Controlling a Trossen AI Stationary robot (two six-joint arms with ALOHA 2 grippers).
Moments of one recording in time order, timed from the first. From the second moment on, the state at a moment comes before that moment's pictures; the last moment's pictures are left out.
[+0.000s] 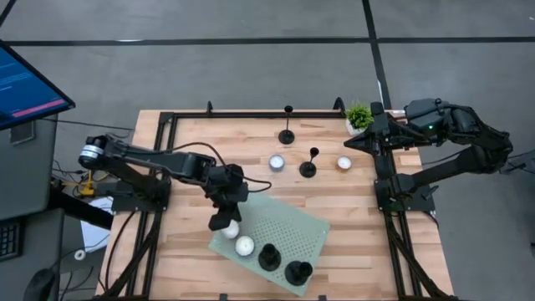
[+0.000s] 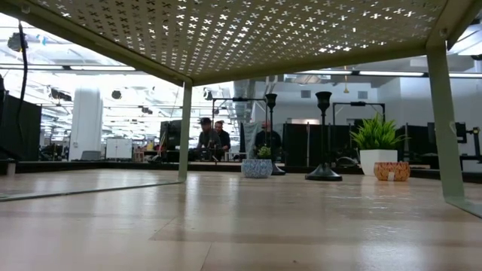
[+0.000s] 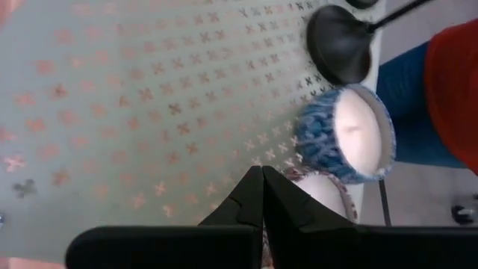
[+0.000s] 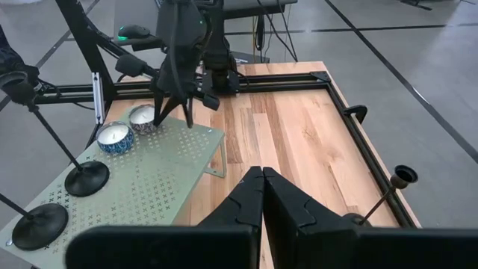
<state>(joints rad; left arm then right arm) -0.19 1.22 1.15 -0.68 0.39 -0.24 0.07 0.99 1.56 -1.02 0.14 0.05</state>
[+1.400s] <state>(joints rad) -0.20 0.74 1.15 -0.51 -0.19 -0.38 -0.17 1.02 1.11 -1.20 0.32 0.43</state>
